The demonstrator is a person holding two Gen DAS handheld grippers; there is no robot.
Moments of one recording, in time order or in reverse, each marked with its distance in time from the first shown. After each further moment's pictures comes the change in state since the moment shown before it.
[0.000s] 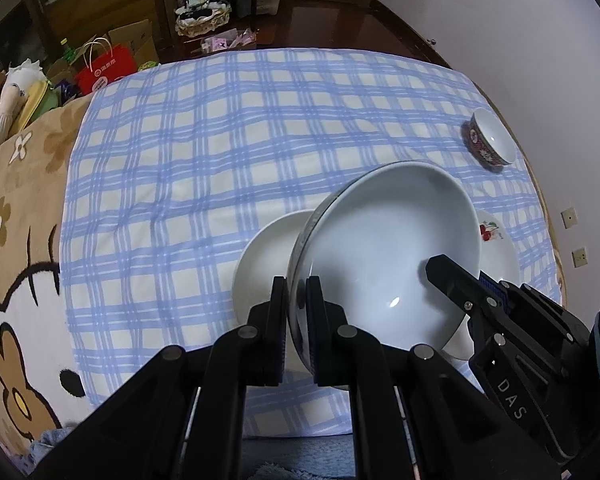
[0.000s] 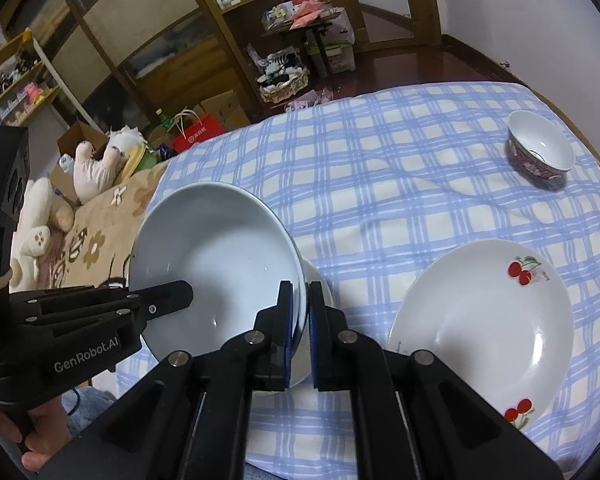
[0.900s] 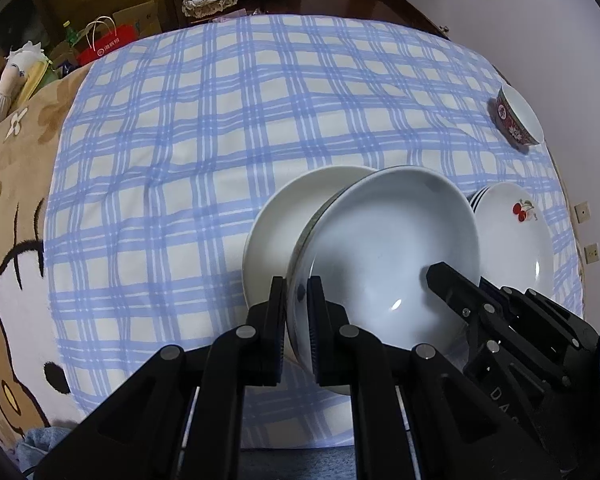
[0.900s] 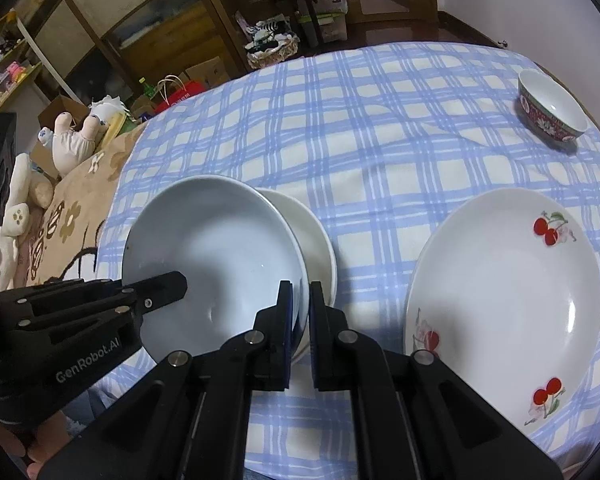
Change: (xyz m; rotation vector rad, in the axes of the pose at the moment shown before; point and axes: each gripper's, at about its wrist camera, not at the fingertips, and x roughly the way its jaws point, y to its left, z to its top) left arm 0.045 0.014 -0.019 -0.014 0.052 0.024; right arm 0.043 0.003 -0.029 0.007 0.106 -0.053
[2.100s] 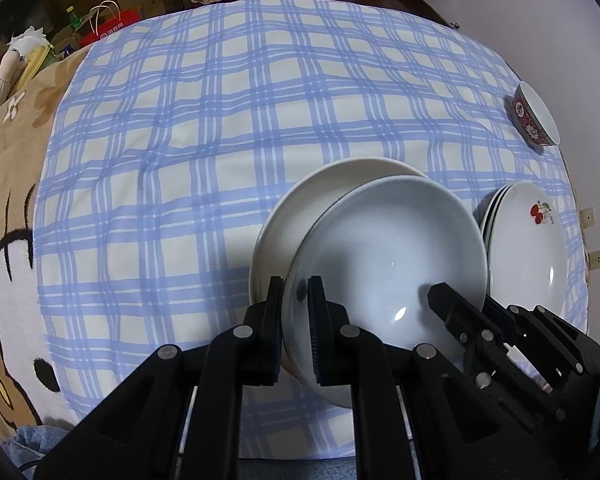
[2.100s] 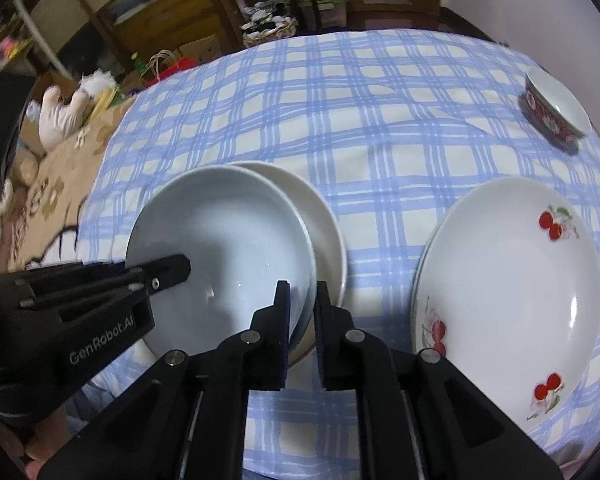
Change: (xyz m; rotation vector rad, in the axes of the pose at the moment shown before) left arm 0.020 0.005 0.004 -0.031 0.034 0.014; right arm 0.017 0.015 -0.006 -0.066 0.056 -0.074
